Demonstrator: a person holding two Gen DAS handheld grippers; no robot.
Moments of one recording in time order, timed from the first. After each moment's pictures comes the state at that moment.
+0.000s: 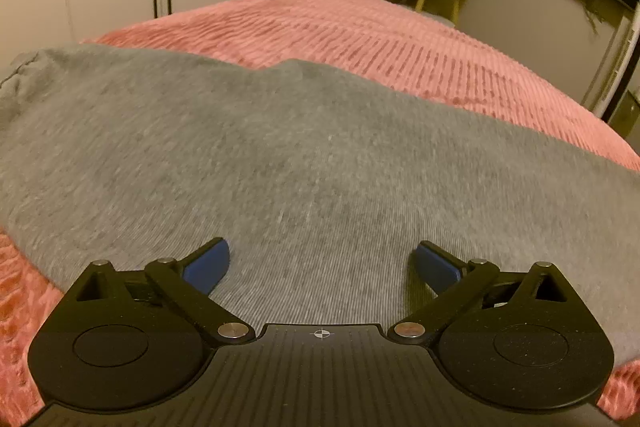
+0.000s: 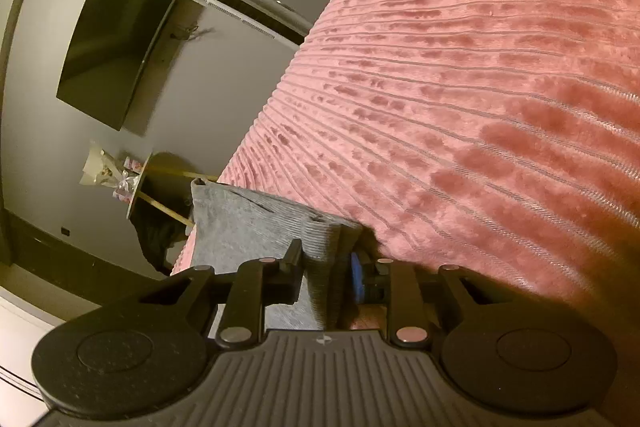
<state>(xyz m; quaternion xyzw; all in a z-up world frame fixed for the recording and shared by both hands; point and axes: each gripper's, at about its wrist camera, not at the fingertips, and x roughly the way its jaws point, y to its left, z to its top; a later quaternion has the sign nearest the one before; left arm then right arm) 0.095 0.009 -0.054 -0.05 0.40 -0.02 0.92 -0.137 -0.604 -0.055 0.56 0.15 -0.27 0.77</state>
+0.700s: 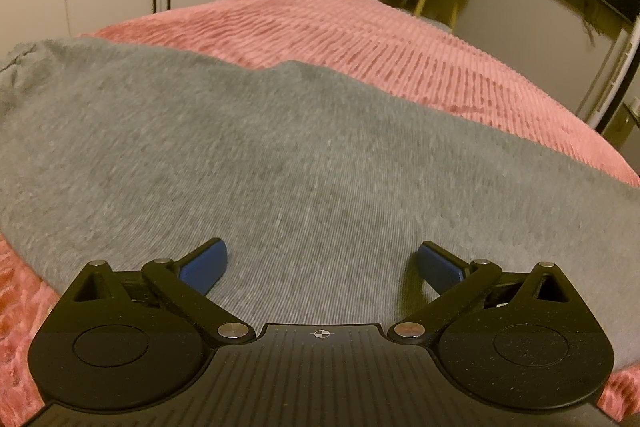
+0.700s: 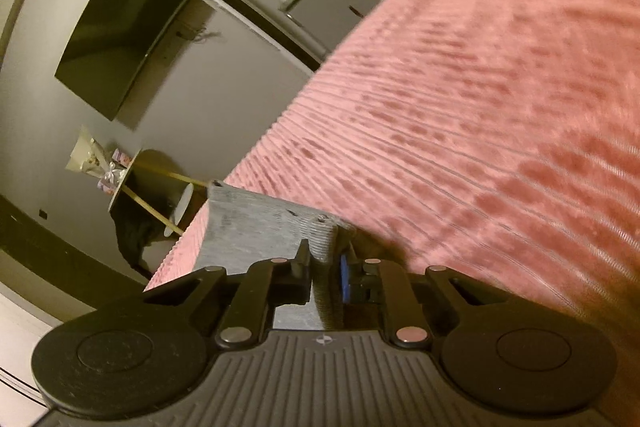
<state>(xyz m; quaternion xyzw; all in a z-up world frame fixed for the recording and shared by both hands) 0.100 0.014 -0.054 -0.08 0.39 -0.02 0.92 -0.115 -0.587 -0.016 0.49 0.16 -0.30 0.80</state>
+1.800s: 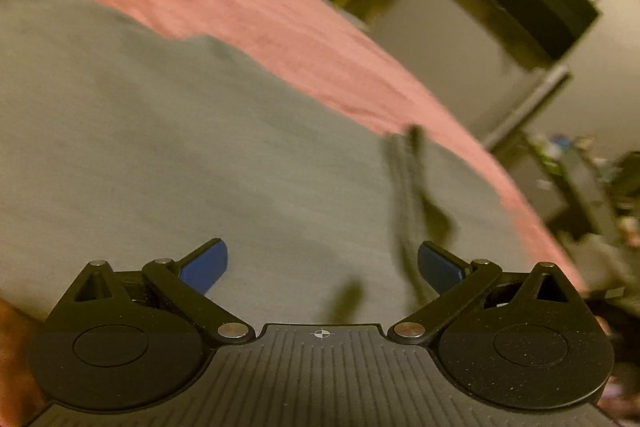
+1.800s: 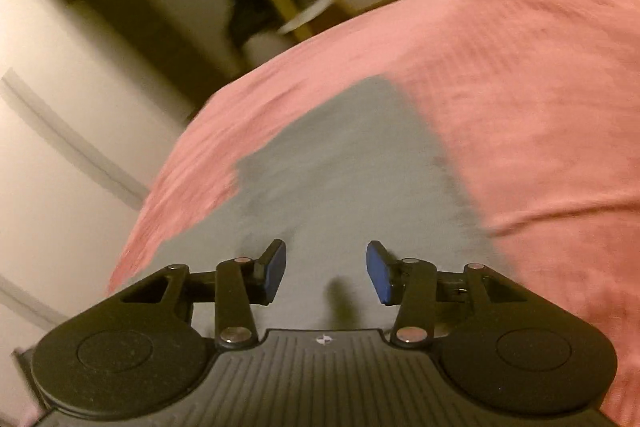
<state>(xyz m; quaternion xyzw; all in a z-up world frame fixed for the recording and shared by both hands) 0.109 0.019 -0.048 -0.22 0.41 -0.20 0.86 -0.047 -0.388 0.034 0.36 0.35 -0.07 0.86</state>
